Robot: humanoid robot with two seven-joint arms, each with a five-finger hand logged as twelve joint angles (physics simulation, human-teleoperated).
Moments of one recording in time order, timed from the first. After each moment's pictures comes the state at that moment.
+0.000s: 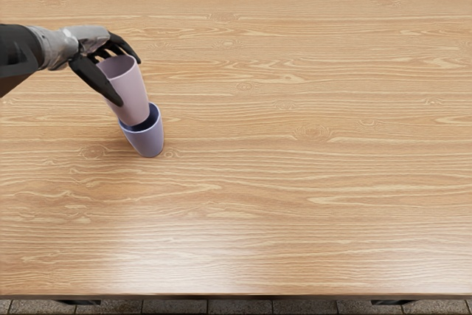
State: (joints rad) left arm -1.66 0.89 0.23 -1.63 0.43 0.06 0.47; right arm -0.11 0.00 -0.17 0.19 0.01 0.29 0.11
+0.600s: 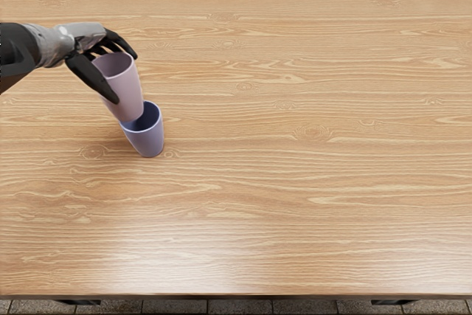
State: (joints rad) left arm -1.66 0.89 0.23 -1.63 0.46 0.07 0.47; right arm -0.11 0.00 -0.17 0.19 0.01 0.29 0.11
